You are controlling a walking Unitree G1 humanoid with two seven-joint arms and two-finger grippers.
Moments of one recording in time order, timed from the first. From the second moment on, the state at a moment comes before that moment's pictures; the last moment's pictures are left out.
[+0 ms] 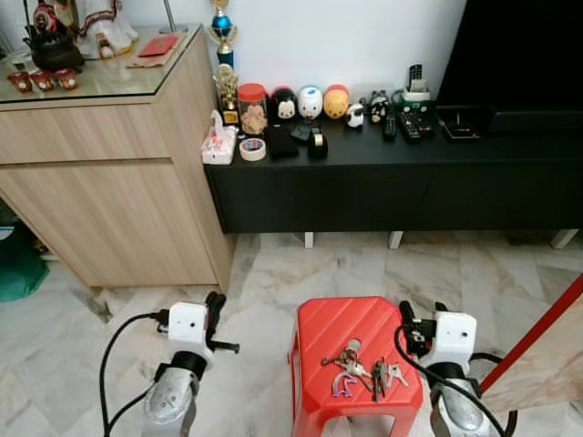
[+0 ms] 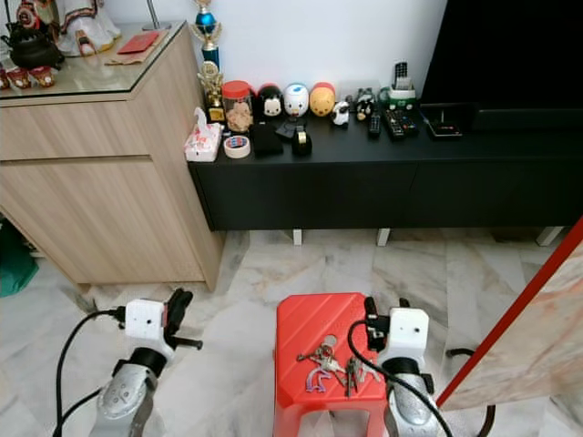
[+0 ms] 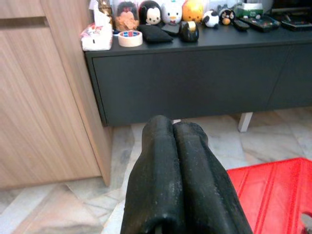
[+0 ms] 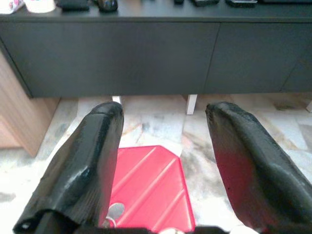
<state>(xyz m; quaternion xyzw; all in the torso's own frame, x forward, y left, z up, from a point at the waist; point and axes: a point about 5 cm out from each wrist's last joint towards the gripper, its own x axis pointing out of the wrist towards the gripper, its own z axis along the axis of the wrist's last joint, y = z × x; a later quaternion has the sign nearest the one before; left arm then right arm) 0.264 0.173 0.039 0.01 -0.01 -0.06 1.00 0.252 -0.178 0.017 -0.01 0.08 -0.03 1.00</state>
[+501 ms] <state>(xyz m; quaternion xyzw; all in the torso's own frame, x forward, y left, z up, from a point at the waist) 0.267 0.175 0.041 0.01 0.00 -0.05 1.00 0.261 -0.175 0.029 -0.01 0.07 -0.04 1.00</state>
